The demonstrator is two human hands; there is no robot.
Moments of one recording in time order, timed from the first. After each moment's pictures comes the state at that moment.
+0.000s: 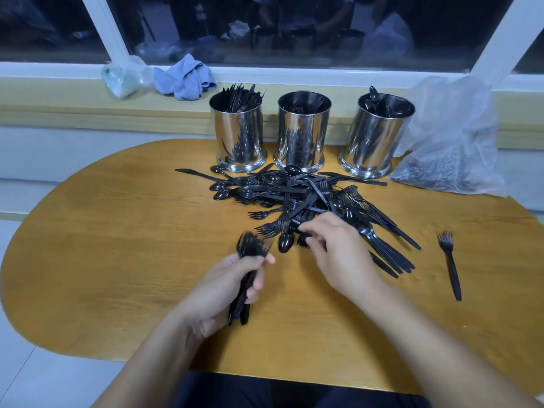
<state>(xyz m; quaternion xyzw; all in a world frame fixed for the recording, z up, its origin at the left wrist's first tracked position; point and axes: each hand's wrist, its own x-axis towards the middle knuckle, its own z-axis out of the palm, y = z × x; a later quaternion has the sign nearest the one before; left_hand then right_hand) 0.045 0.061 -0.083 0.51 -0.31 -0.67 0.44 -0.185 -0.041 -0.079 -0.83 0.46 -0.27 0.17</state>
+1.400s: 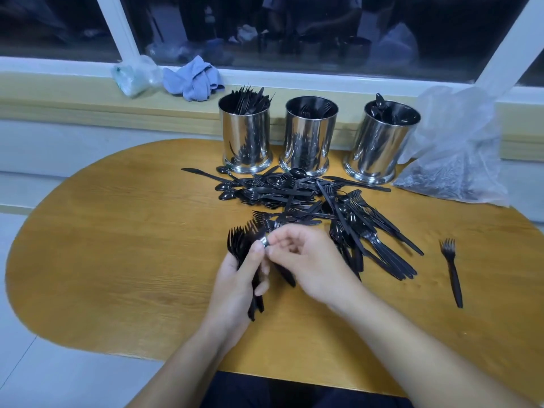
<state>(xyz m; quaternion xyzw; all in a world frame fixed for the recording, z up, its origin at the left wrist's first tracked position) 0.009 0.070 -0.089 0.48 -0.29 -0.52 0.64 -0.135 -0.004 -0.036 -0.69 0.41 -0.29 0.52</state>
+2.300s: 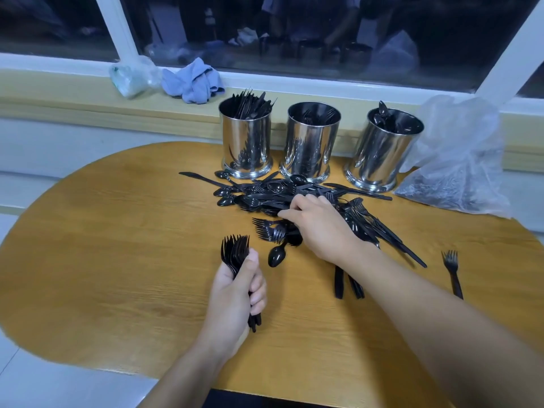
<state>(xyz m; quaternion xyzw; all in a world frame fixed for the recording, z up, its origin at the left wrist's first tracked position) 0.014 0.067 -0.091 0.51 -0.25 -0.52 0.63 -0.137 -0.133 -0.081 -0.93 0.35 -0.10 -0.02</state>
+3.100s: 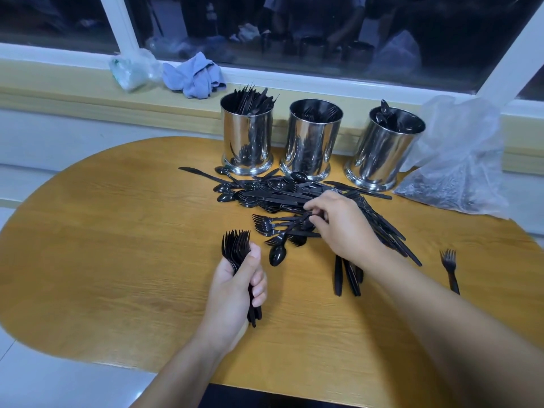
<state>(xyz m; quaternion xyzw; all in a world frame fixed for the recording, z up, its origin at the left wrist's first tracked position) 0.014 0.066 -0.091 0.49 -0.26 -0.53 0.64 -0.171 -0.120 -0.062 -0.86 0.44 -0.21 0.13</state>
